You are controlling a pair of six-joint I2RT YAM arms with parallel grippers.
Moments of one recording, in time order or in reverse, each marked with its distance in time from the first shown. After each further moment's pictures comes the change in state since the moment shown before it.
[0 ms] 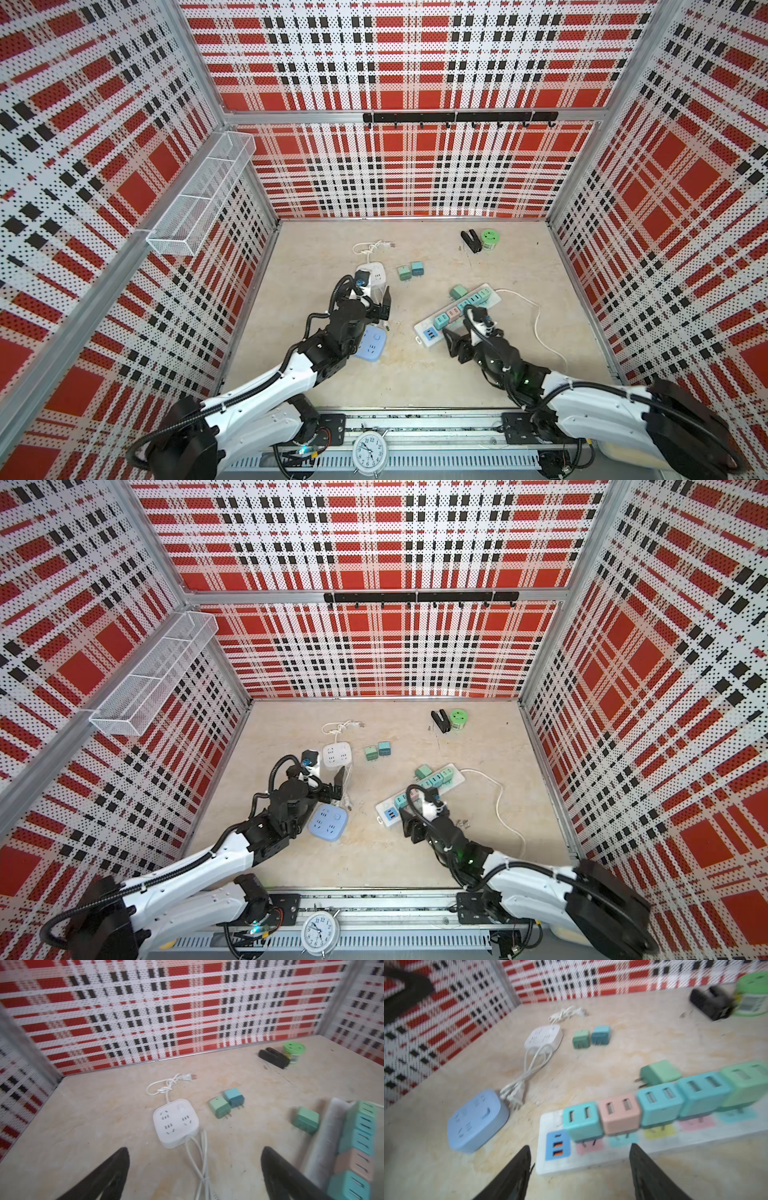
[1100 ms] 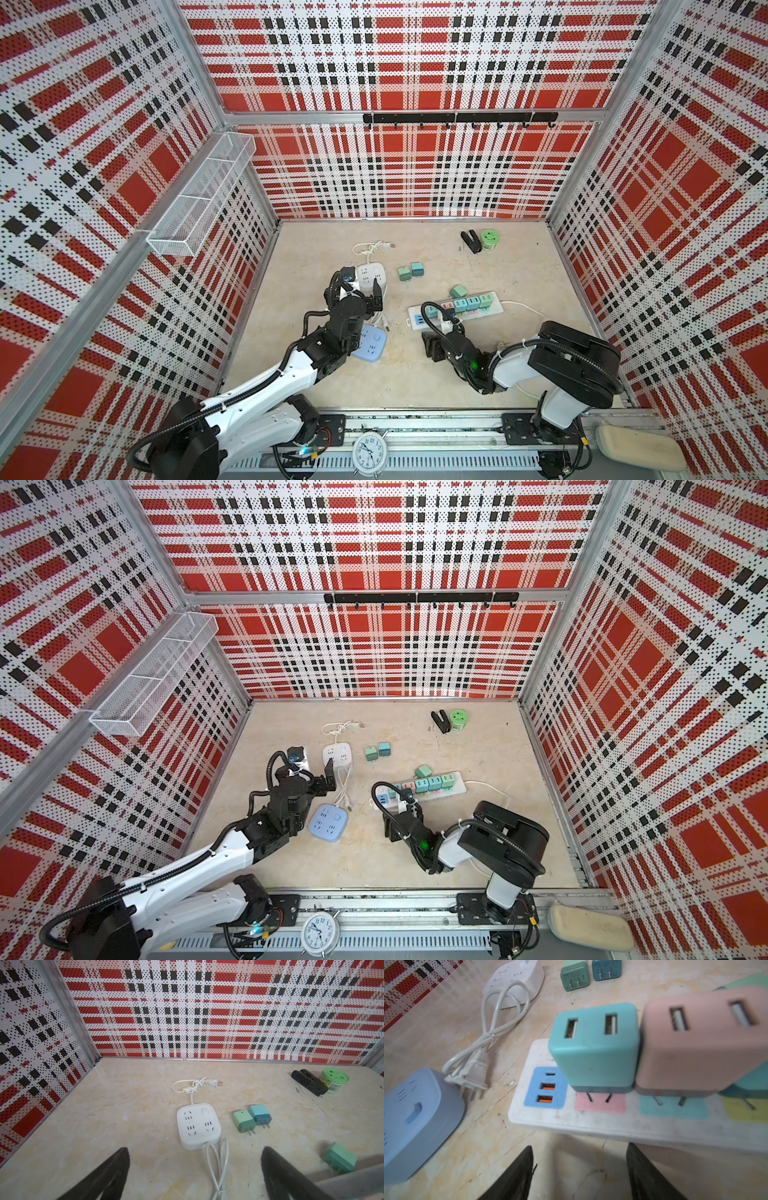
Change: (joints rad) left arm 0.012 0.014 0.042 -0.049 -0.131 -0.107; right arm -0.040 0.597 0.204 0.208 -0.011 0.150
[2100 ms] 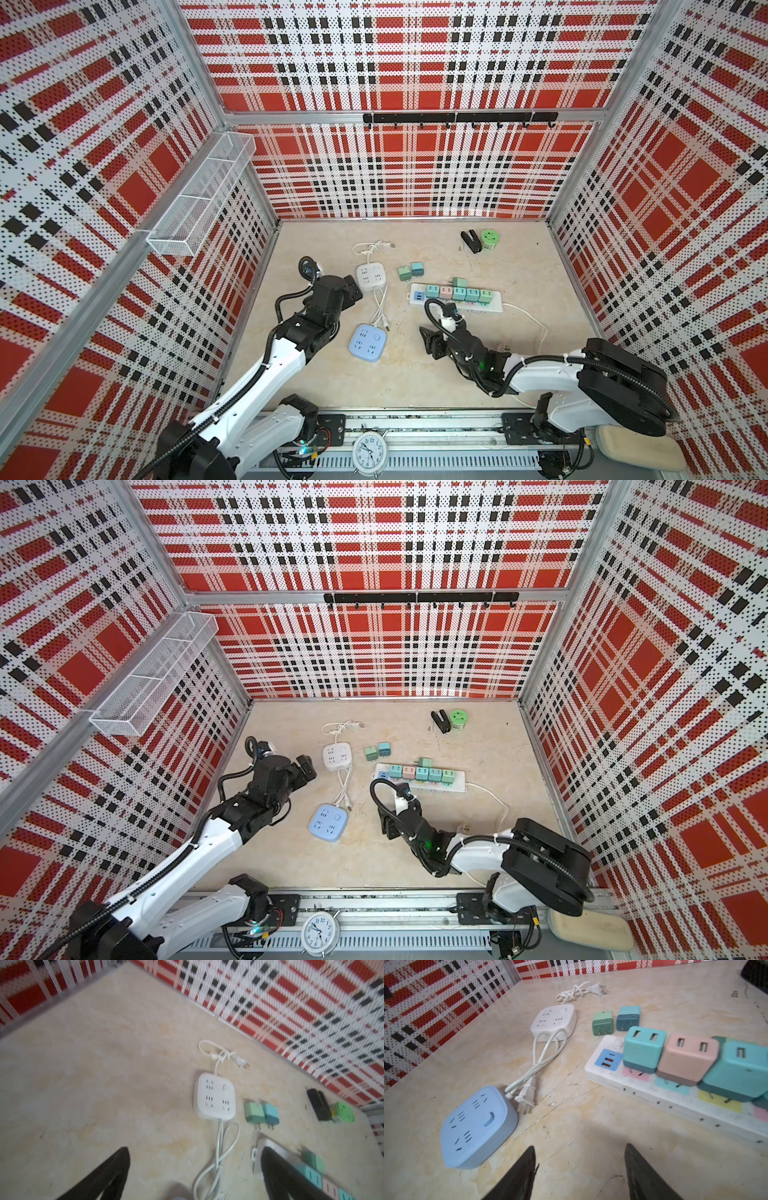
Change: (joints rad) left arm 0.279 -0.006 0.140 -0.523 0.333 -0.512; right arm 0.098 -0.254 0.013 -0.158 0.027 -0.098
